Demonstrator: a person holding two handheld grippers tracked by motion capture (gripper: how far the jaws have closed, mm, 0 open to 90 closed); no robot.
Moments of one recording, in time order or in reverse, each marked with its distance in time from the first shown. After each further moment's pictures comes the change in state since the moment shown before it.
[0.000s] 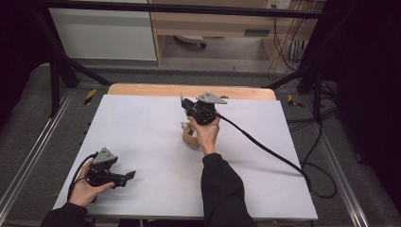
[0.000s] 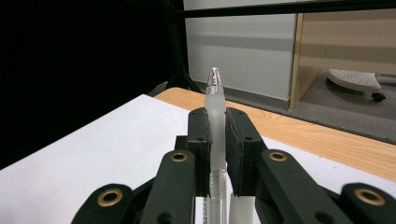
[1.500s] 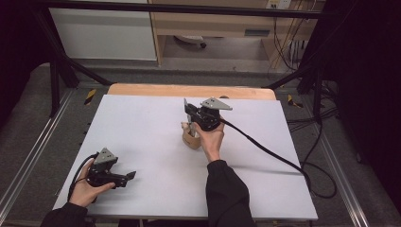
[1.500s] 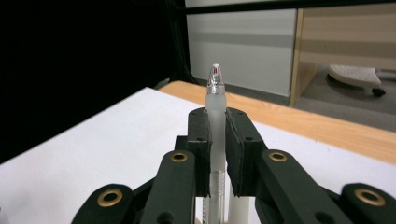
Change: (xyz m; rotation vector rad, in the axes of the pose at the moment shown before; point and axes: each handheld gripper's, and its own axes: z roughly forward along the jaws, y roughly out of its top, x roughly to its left) left arm -0.001 0.000 0.001 0.009 0.000 0.006; right arm 0.002 -0.009 -0.022 0.016 0.000 0.007
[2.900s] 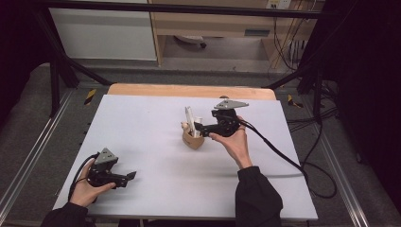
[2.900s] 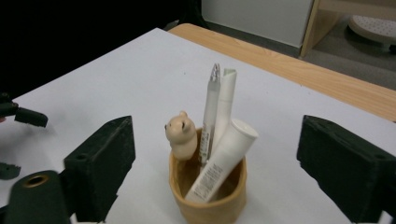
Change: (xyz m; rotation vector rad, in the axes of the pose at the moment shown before) left arm 0.000 0.000 0.001 0.006 0.002 0.001; right arm -0.015 0.021 -0.066 0.254 0.057 -0.058
